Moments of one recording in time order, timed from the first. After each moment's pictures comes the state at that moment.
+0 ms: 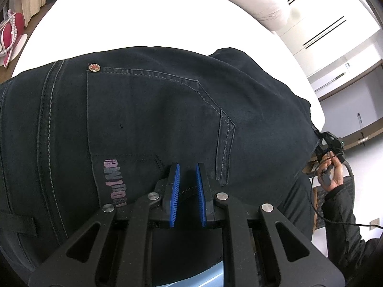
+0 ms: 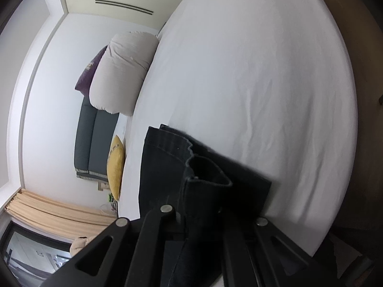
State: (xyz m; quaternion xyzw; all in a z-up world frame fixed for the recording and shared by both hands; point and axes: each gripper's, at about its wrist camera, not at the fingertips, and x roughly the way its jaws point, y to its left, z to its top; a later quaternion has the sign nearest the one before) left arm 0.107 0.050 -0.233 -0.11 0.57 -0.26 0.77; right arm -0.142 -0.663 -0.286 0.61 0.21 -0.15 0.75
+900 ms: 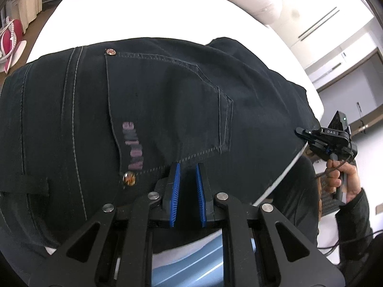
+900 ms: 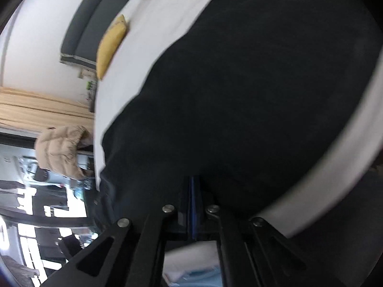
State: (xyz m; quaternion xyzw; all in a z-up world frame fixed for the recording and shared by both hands) left arm 0.068 0.066 -0.230 -0.08 0.56 -0.28 0.77; right arm -0.090 -0.468 -0.255 0.45 0.49 -0.01 0.75
